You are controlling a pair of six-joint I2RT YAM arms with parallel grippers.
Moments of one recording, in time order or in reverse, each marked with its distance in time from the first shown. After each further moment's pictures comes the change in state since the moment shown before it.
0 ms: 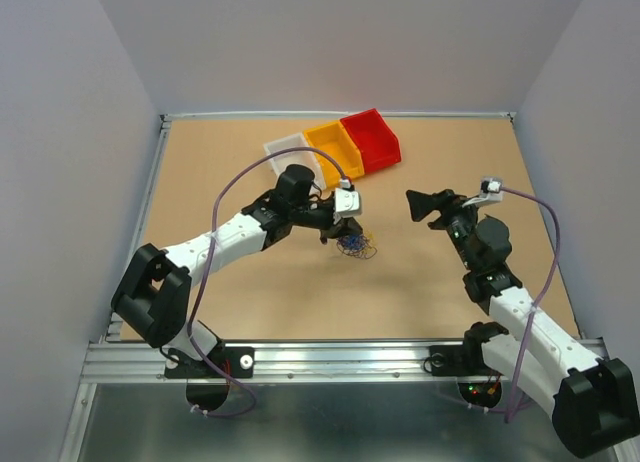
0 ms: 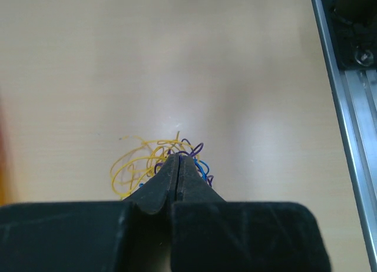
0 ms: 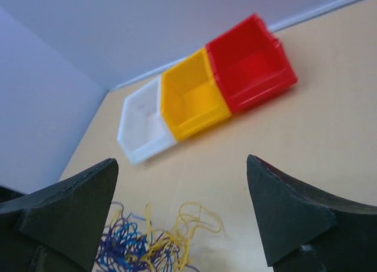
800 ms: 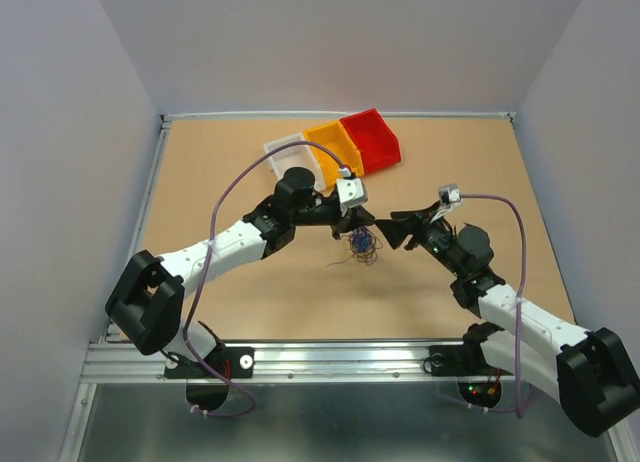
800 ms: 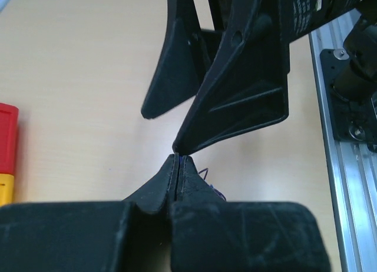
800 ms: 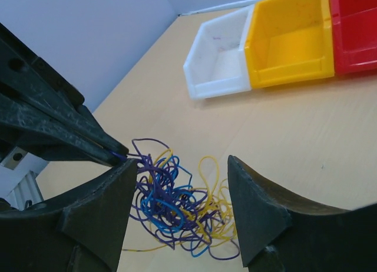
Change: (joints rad) left arm -0.072 -0.035 -0.025 0.251 -0.133 -0.270; right arm 0.140 0.132 -0.078 0.154 -0.333 -0.044
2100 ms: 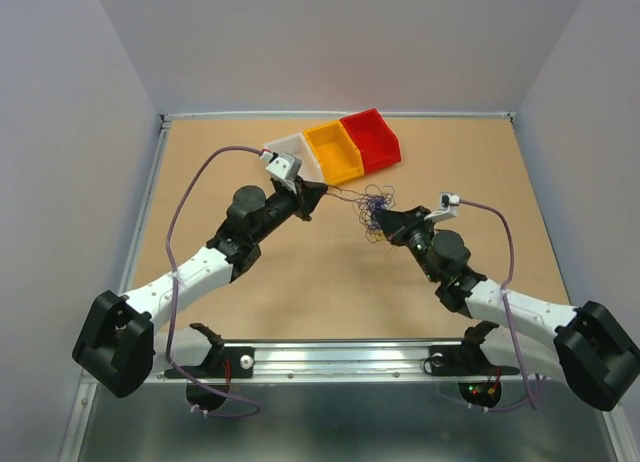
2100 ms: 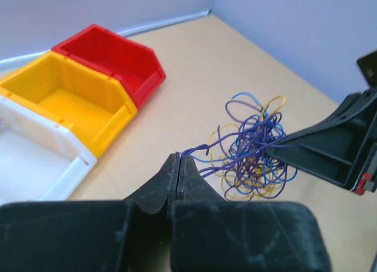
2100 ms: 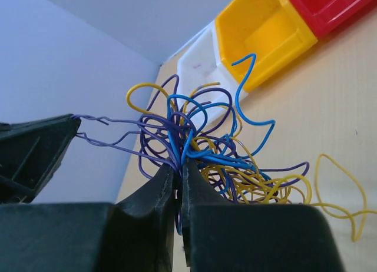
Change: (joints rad) left arm 0.152 -0.274 -0.278 0.249 -0.525 -0.403; right arm 0.214 0.146 0.027 0.050 0.555 0.321
